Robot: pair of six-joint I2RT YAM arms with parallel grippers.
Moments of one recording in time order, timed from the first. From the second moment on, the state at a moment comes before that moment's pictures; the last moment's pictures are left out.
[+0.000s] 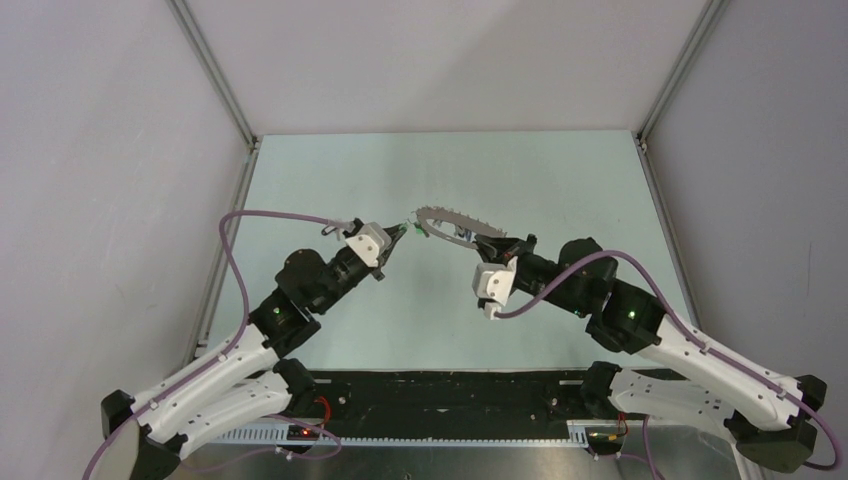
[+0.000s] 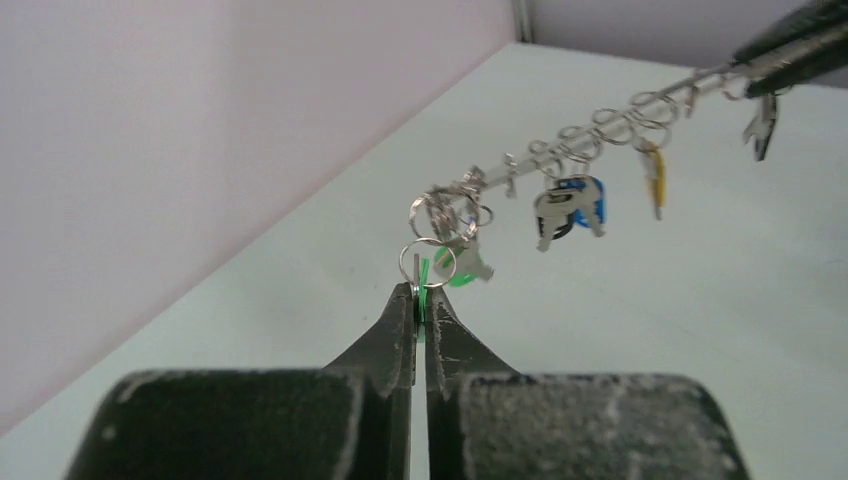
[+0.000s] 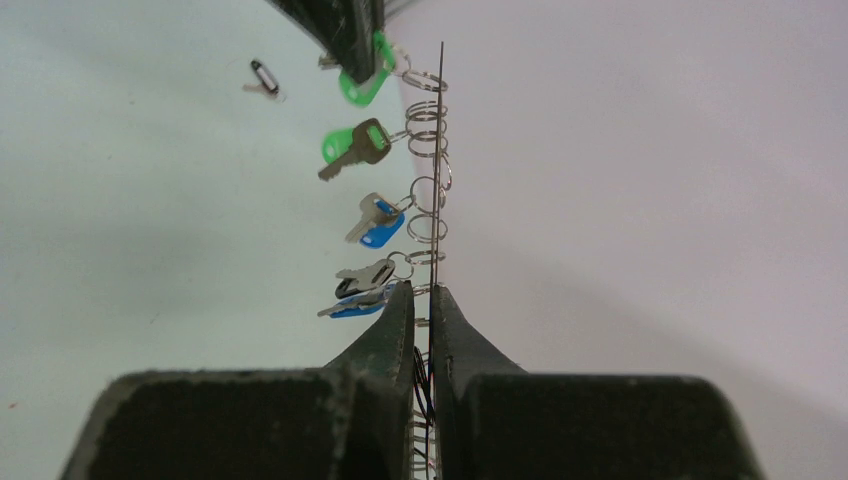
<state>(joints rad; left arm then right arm) -0.80 0.75 0.64 0.19 -0.01 0.27 1.00 0.81 0.93 -0.22 -0.03 -0.96</state>
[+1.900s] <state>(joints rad) -0.99 0.86 0.83 -0.21 -0.19 0.34 0.86 0.75 0.53 0.39 -0.43 -0.37</state>
